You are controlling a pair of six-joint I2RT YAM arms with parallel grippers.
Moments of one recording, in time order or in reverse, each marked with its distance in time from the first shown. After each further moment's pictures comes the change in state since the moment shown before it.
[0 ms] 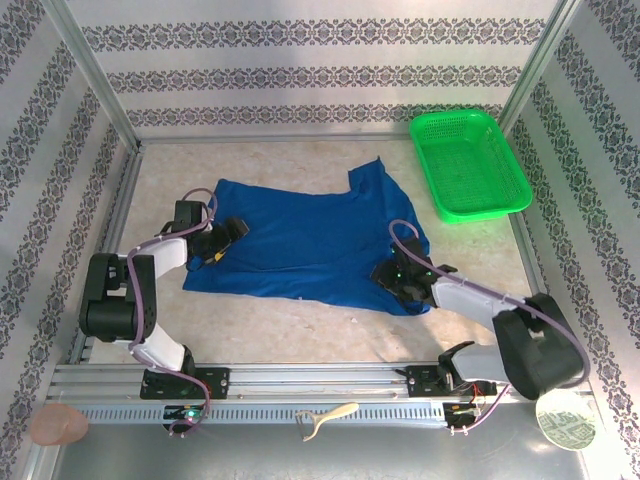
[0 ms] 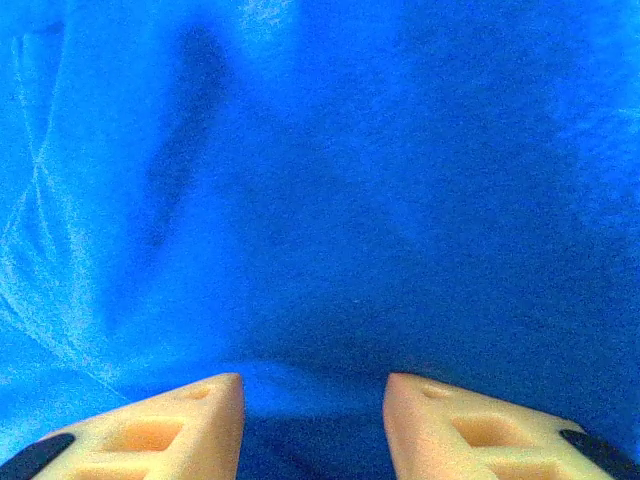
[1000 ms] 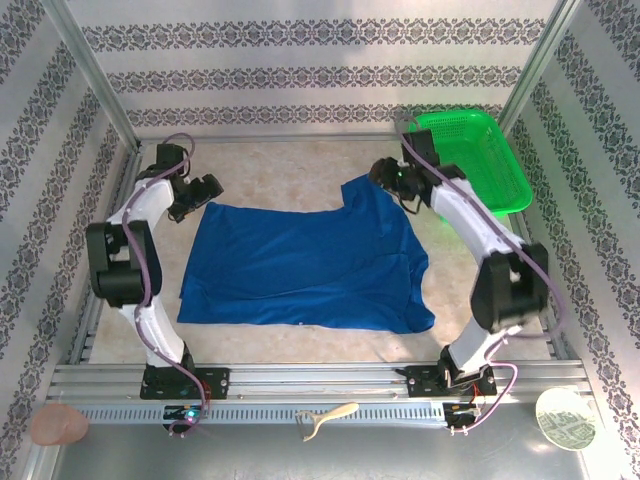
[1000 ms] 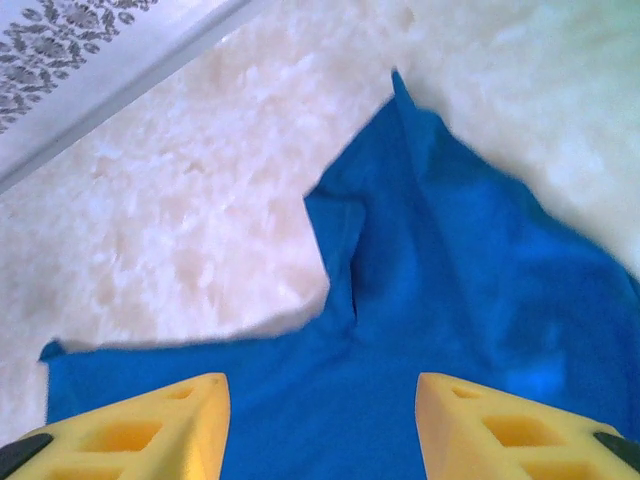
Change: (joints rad) left arm 0.106 0.315 0.710 -0.541 -0.253 0.222; right arm -0.202 0.464 1.017 -0.363 -0.048 -0.332
